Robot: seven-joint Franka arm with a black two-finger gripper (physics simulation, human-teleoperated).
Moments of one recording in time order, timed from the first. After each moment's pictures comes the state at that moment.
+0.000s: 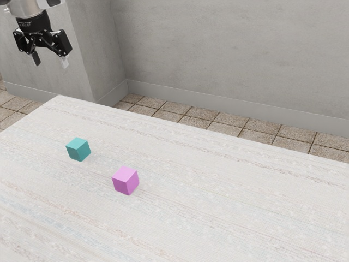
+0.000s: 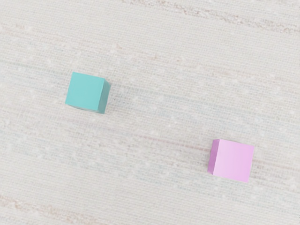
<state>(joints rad) -0.15 -0.05 0.37 -1.48 0.05 1.56 0.01</state>
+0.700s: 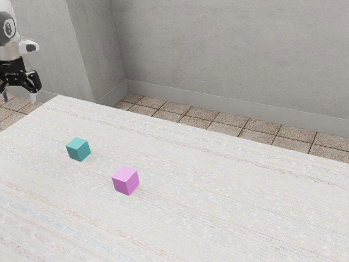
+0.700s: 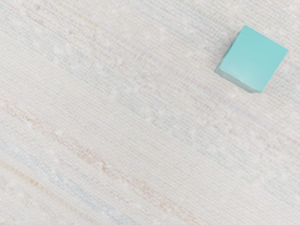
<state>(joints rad) -0.07 0.34 0.69 -1.49 -0.09 1.67 0.10</state>
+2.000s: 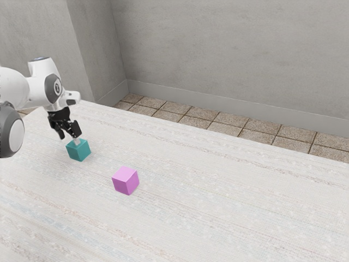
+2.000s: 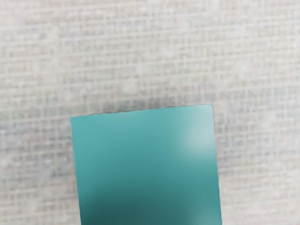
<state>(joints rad) 0.14 0.63 0.40 -1.51 -0.30 2.03 0.72</state>
